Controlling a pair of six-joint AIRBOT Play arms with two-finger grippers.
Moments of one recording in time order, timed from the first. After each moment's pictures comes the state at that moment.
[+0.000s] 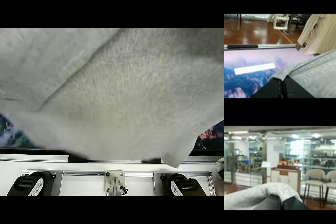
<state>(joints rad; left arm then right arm) -0.02 -0.51 1.51 1.01 -1.11 -1.53 0.05 -0.72 1.83 2.08 -0.78 -1.82</state>
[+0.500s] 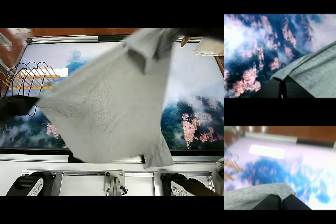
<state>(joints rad) -0.02 -0.62 0.97 1.16 -1.07 -1.57 0.08 -1.31 1.83 2.06 -1.08 -1.78</state>
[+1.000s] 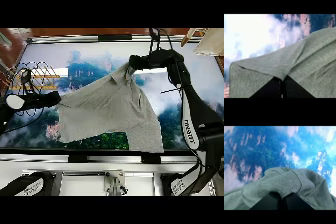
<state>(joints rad) -0.02 -1.16 0.90 1.13 -0.70 -1.60 0.19 -1.83 1.83 2.13 -0.82 -1.68</state>
